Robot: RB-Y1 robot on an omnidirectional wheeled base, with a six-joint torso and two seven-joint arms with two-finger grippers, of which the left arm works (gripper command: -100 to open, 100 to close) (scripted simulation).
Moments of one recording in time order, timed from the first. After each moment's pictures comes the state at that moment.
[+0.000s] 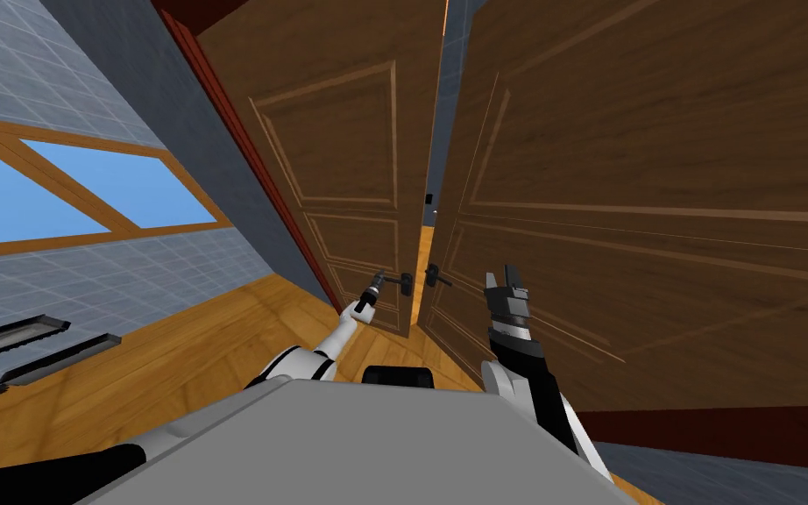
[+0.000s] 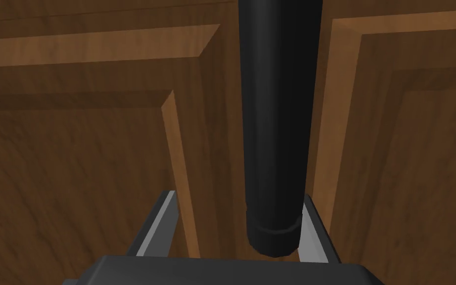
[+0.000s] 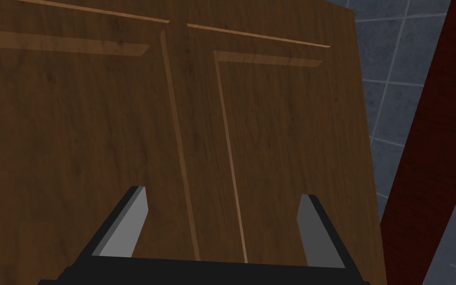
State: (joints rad) arm -0.45 0.08 -0.07 -0.76 -0.07 -0.51 0.16
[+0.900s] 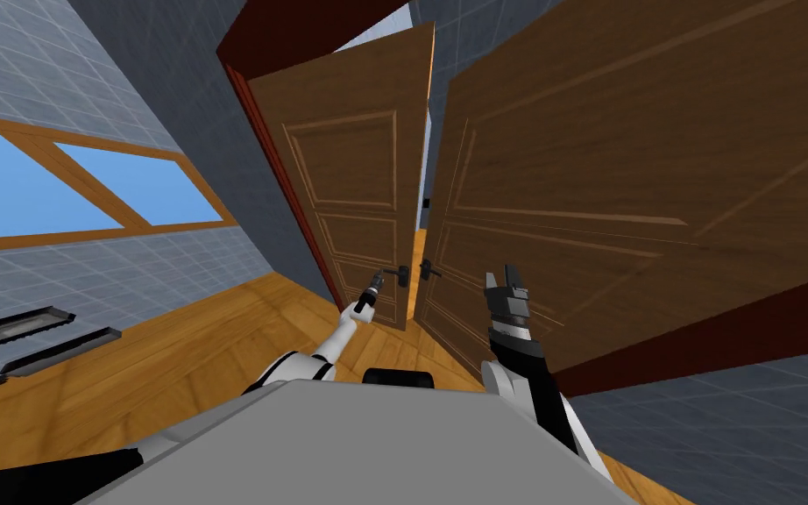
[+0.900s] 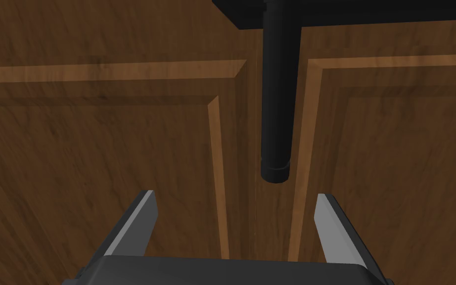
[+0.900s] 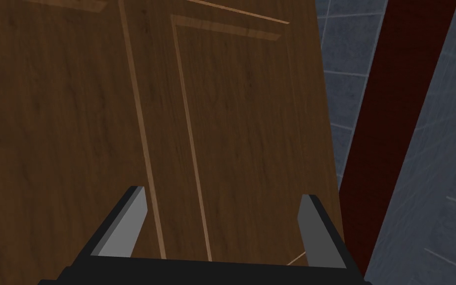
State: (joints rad) arm -0.42 0.07 -0.04 -0.81 -0.06 -0.44 0.14
